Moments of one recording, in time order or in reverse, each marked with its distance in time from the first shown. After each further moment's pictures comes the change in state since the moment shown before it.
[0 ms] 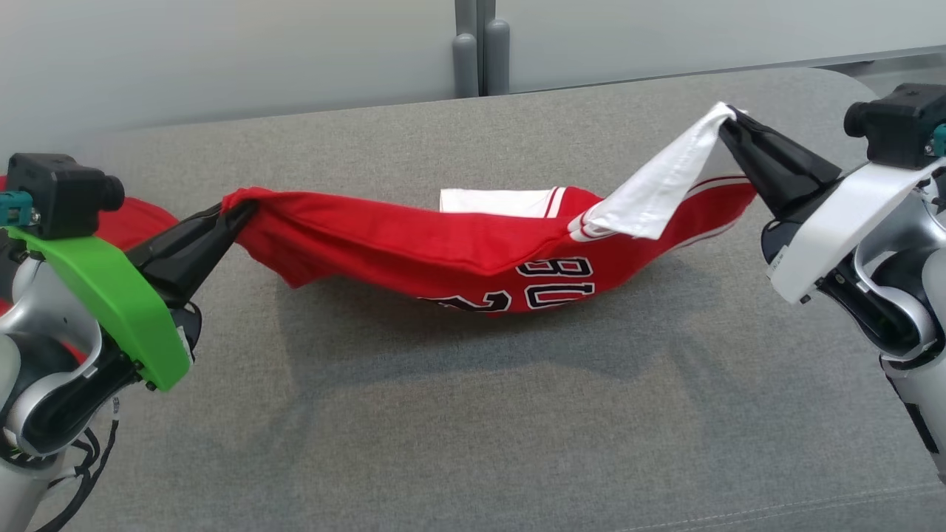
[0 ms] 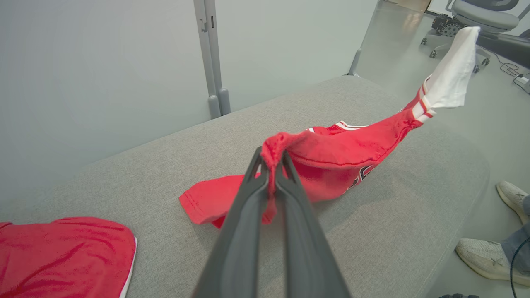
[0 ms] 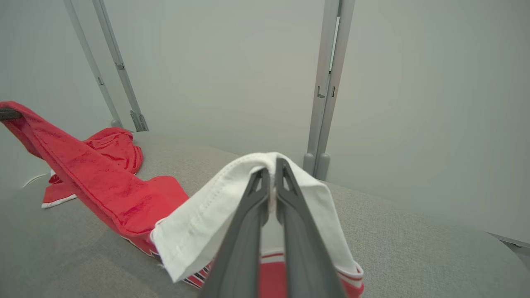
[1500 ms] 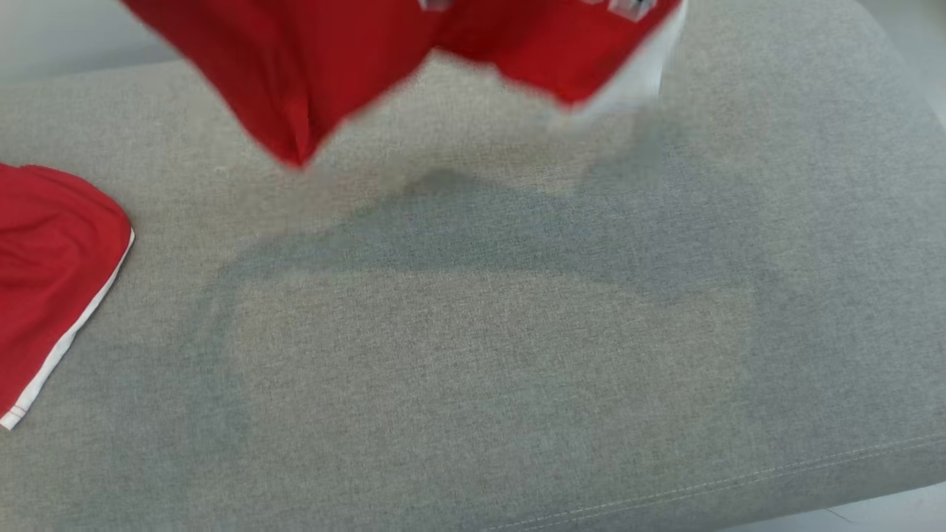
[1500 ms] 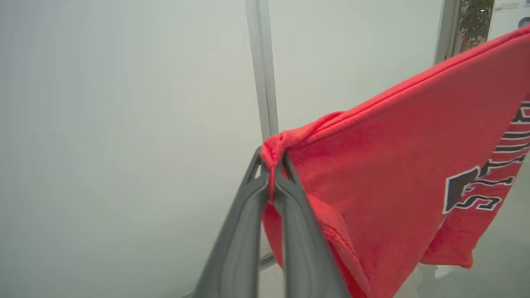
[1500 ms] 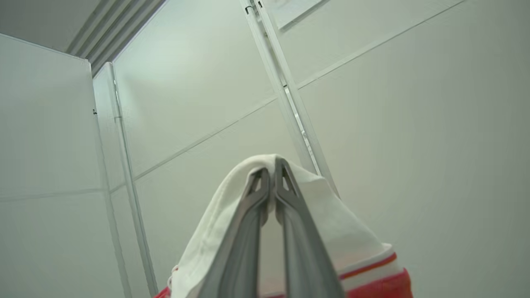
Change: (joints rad) left arm -0.516 0.047 0.161 -0.048 0.044 0.177 0.086; right arm -0.719 0.152 -0.250 -0.102 0.379 -0.273 0.024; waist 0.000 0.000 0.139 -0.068
